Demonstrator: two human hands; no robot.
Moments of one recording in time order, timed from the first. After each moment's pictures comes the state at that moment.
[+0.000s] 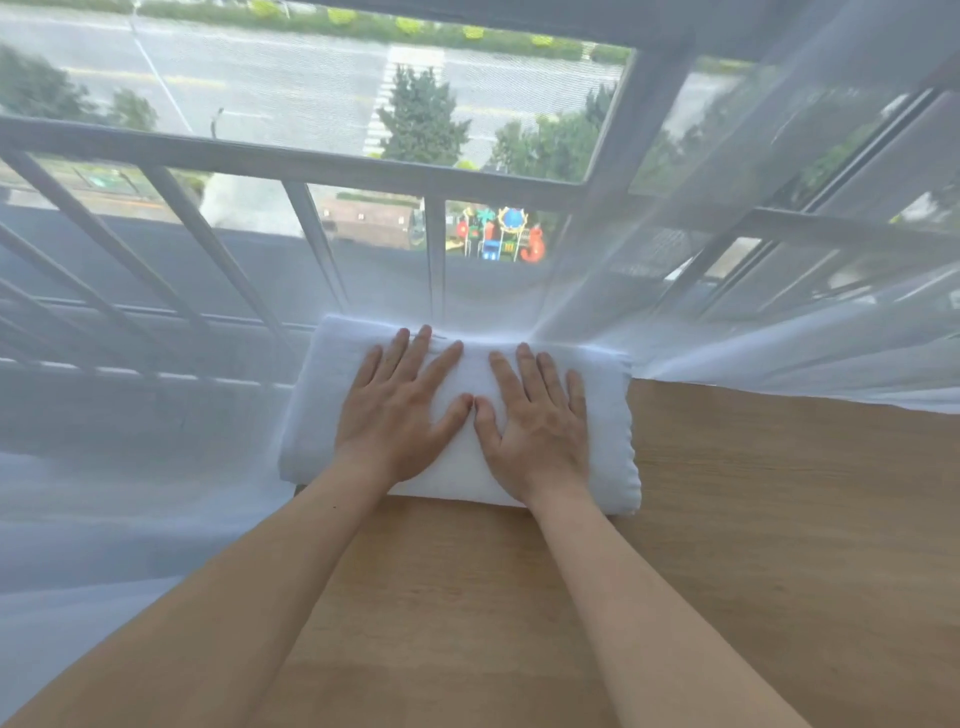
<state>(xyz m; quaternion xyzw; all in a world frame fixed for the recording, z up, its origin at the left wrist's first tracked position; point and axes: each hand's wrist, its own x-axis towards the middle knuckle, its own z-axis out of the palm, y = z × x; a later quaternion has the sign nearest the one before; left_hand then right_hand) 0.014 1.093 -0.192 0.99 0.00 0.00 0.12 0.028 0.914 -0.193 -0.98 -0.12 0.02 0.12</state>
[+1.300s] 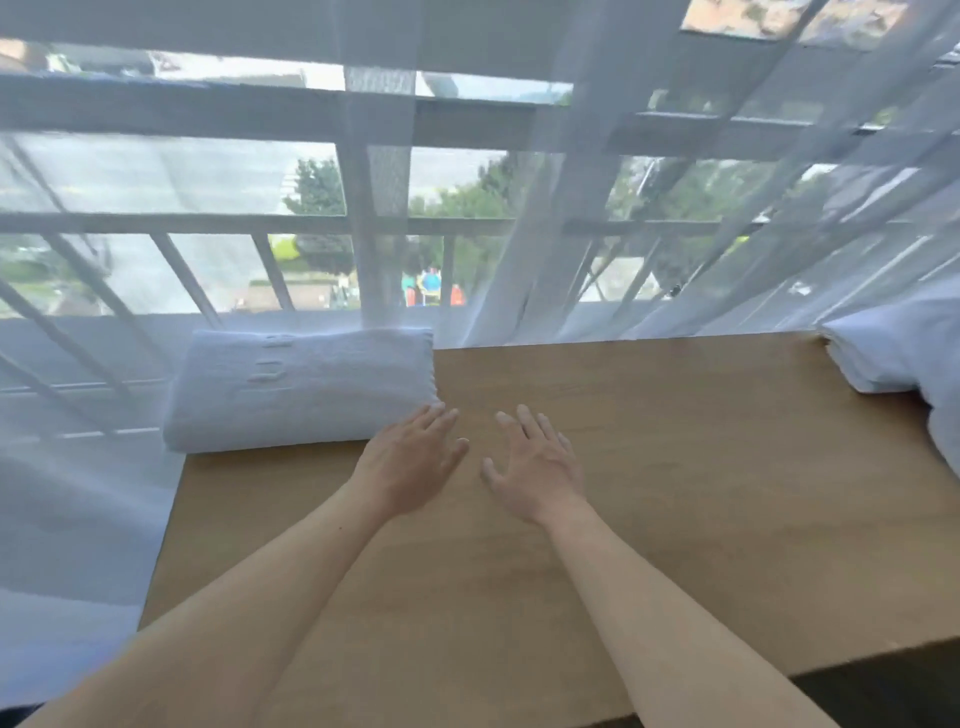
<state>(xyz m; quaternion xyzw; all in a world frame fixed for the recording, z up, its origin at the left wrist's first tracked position) -0.112 0.889 -0.102 0.97 -0.14 -0.12 0.18 -0.128 0.700 -0.098 -0.98 0.00 0.14 0.14</state>
